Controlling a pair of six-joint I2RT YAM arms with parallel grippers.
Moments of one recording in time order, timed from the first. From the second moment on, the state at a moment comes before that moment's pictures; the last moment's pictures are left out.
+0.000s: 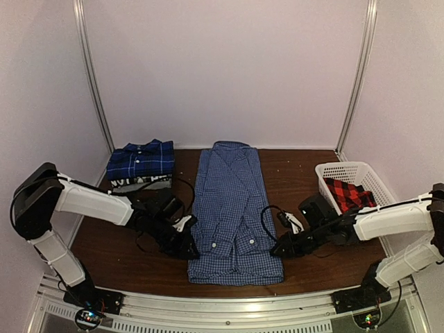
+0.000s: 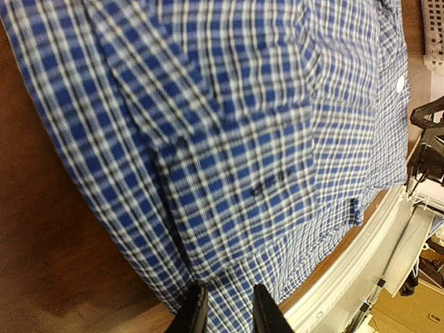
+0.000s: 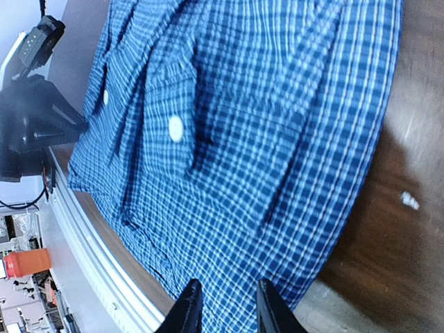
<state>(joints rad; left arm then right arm) -0.83 1.64 0.80 -0.27 0.49 -0.68 0.77 1.32 0.52 -0.09 -0.40 0.66</state>
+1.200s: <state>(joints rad) -0.83 1.39 0.66 -0.35 0.56 -0.76 0.81 1.15 0.49 -0.25 -0.39 0.76</state>
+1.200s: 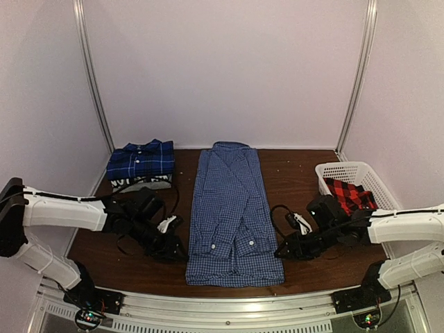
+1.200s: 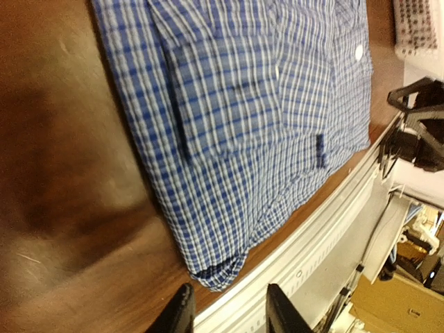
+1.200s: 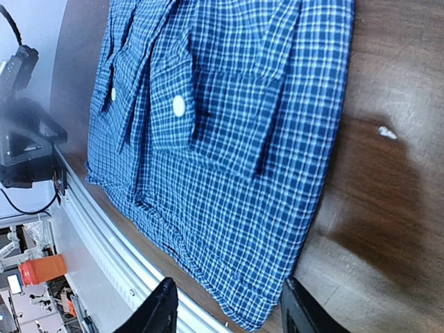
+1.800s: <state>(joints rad) -0.67 1.58 0.65 -0.09 0.59 -0.75 0.65 1.32 0.39 0.06 -0.47 0.80</state>
